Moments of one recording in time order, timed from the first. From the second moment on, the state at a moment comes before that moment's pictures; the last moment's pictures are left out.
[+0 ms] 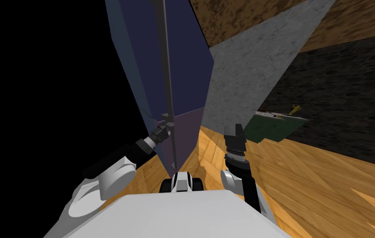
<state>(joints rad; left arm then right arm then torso) 0.18 0.47 -0.18 -2.56 0.53 0.49 0.00 0.51 0.02 -0.05 -2.34 0.04 -0.56 0.08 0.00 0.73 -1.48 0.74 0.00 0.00</state>
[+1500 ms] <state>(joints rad) 0.20 0.13 -0.09 -2.55 0.18 0.57 -0.03 0.51 0.02 -0.05 -2.34 0.04 -0.56 0.08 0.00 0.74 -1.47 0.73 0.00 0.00</state>
